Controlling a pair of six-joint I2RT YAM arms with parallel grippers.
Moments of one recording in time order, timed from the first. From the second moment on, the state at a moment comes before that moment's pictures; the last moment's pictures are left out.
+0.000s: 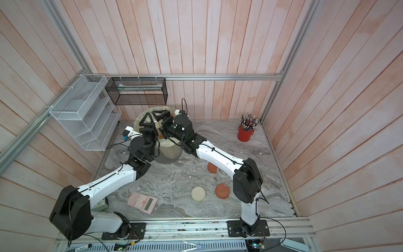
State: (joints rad) left arm -0.54 1.39 0.90 0.76 -0.60 -1.36; right arm 0.86 1.87 1.68 0.19 -0.11 1.53
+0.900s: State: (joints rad) left arm -0.52 1.43 0.94 0.73 -0.61 -1.33; right arm 0.85 1.80 1.63 0.13 -0.10 1.51
